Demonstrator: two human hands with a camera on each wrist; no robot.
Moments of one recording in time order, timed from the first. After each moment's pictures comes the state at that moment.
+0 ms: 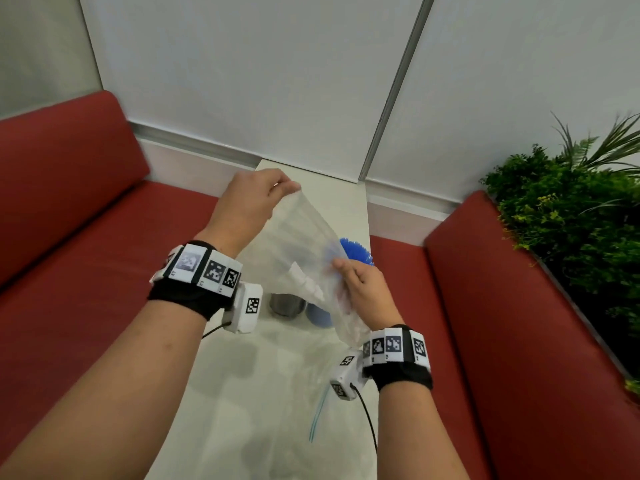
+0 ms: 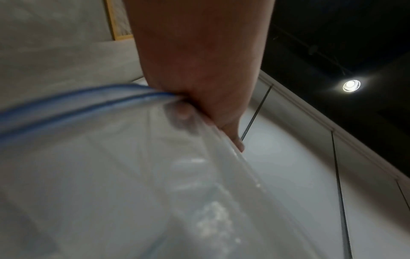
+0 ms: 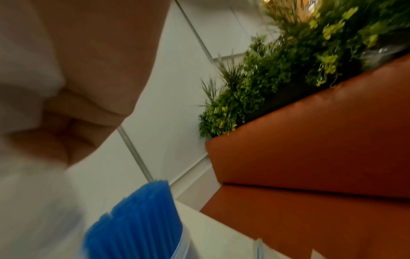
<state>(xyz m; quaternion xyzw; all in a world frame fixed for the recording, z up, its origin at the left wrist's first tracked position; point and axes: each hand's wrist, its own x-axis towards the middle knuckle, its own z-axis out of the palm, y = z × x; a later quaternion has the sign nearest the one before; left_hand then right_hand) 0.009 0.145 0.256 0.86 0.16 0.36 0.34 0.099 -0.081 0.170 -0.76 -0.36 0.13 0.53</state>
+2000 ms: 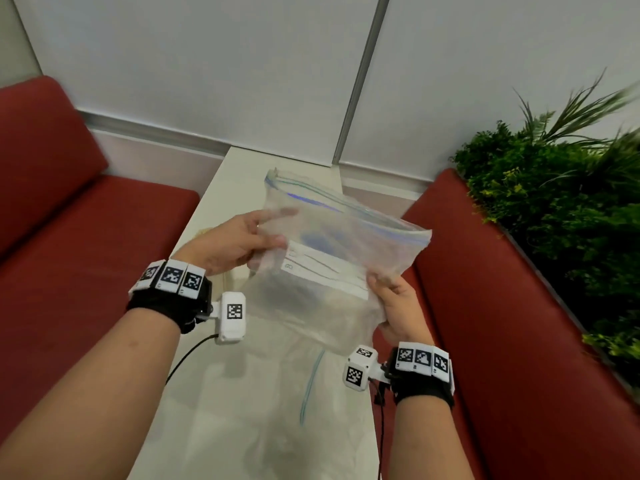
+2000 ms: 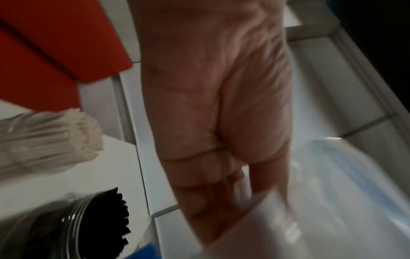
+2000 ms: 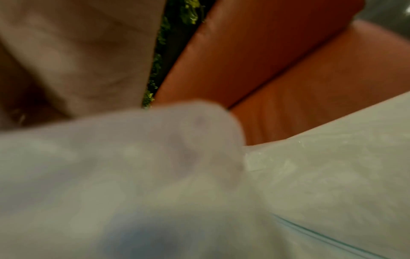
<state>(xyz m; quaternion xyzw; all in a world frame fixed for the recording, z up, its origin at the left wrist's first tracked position) 0.017 0.147 0.181 0.68 0.02 0.00 0.73 0.105 -0.162 0.133 -0.54 -0.14 0.21 0.81</state>
